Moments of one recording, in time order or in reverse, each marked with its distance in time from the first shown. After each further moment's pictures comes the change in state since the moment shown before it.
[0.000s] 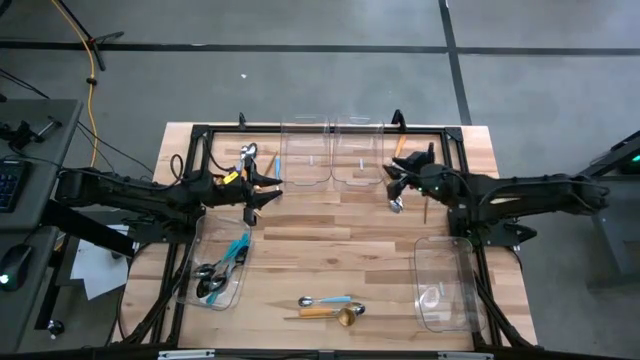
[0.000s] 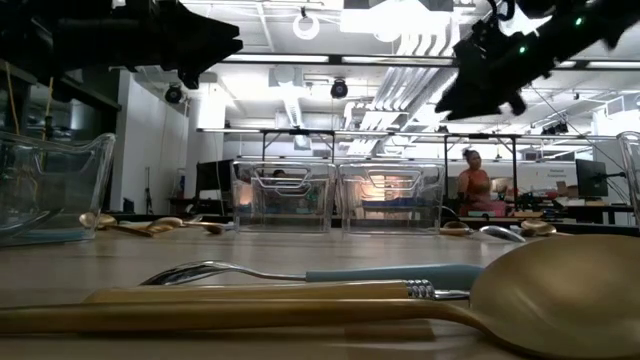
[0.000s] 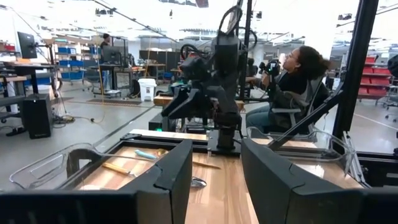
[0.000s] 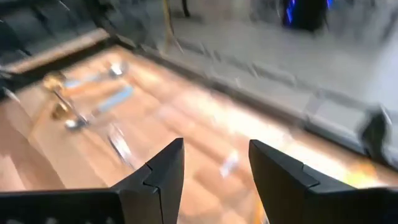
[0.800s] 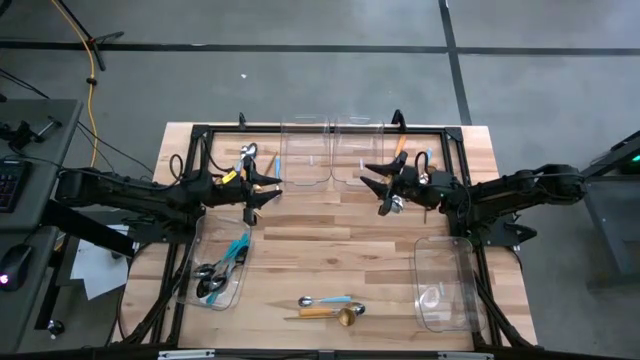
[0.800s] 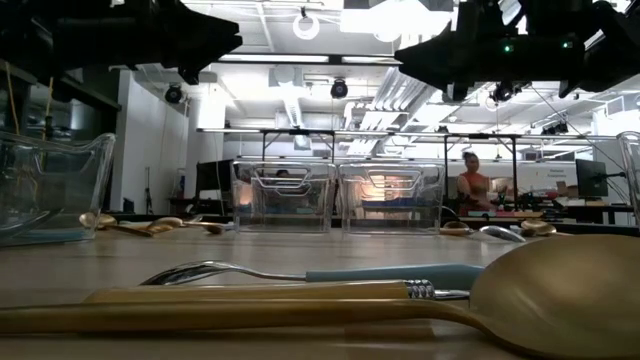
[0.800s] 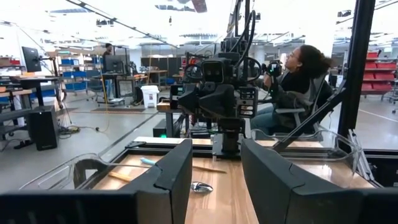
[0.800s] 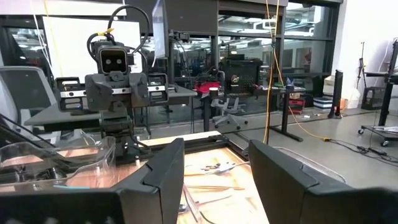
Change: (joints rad) left arm 0.000 0.000 0.000 0.021 -0.001 0.053; right arm 0.025 0.323 -0.205 1.171 -0.365 -0.432
